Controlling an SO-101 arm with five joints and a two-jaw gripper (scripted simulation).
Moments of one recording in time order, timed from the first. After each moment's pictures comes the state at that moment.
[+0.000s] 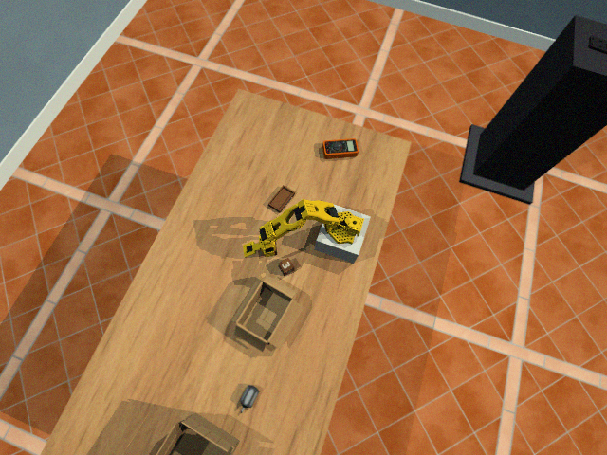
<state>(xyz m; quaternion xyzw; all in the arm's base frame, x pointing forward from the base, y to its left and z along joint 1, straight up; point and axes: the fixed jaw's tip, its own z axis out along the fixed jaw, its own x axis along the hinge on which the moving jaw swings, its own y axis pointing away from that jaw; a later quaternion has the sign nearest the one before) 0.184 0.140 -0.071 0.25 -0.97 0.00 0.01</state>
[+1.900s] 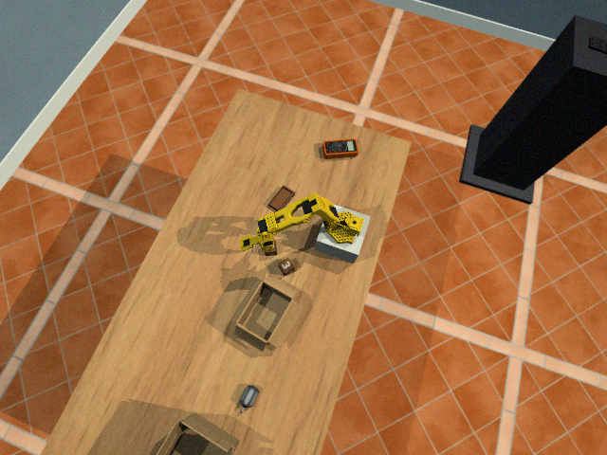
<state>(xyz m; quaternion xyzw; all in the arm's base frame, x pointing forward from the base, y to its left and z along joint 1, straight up) 0.187 0.142 -0.011 0.25 -0.97 0.00 0.00</state>
